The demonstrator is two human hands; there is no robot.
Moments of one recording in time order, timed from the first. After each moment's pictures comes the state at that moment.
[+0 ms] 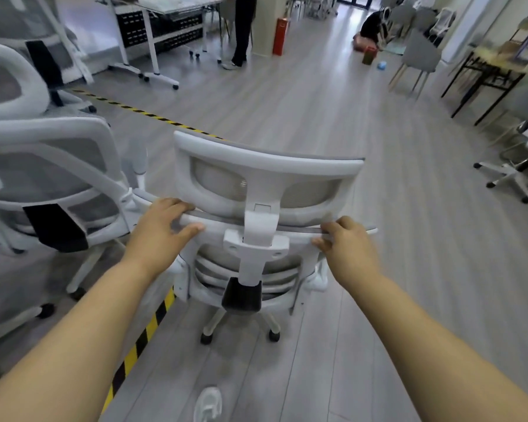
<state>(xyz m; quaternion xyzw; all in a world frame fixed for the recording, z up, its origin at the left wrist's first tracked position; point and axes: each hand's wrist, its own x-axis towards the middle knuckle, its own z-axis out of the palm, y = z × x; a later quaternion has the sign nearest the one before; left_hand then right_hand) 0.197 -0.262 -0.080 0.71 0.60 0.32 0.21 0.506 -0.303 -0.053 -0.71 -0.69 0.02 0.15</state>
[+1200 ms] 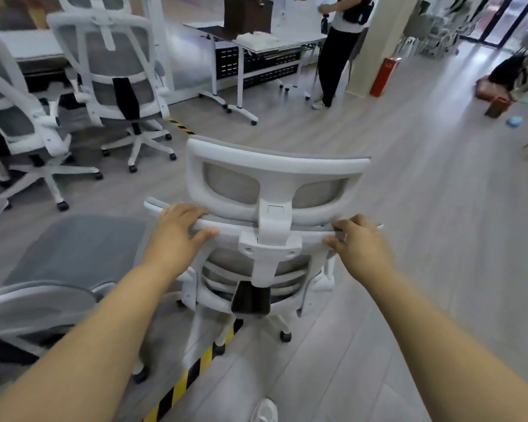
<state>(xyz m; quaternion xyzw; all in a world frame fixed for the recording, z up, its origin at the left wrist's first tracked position) 0.182 0.252 -0.076 0.60 0.71 0.36 0.10 0.483 0.327 -0.042 -0.61 -0.77 0.12 0.15</state>
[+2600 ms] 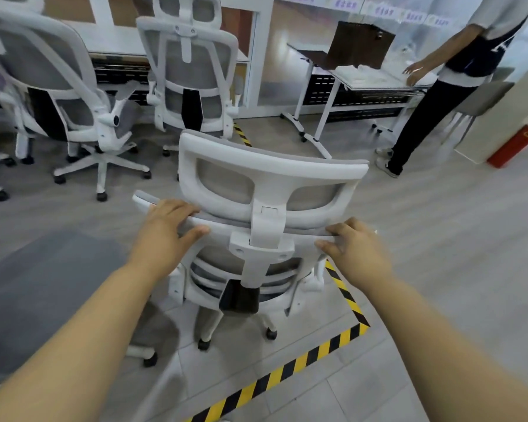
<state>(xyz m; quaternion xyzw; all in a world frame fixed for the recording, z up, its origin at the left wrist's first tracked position) 0.097 0.586 -0.073 0.44 0.82 0.36 0.04 0.345 0.782 -0.034 -0.42 -0.89 0.13 0.09</state>
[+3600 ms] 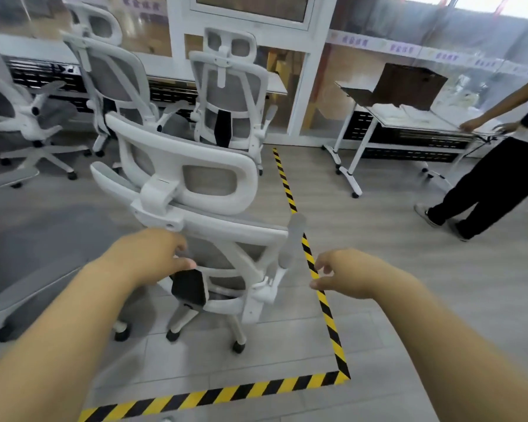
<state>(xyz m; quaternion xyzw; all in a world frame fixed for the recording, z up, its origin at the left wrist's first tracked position) 0.334 0.680 0.001 0.32 0.93 0.04 0.18 0.506 0.950 0.014 -0.22 -0.94 0.09 -0.24</state>
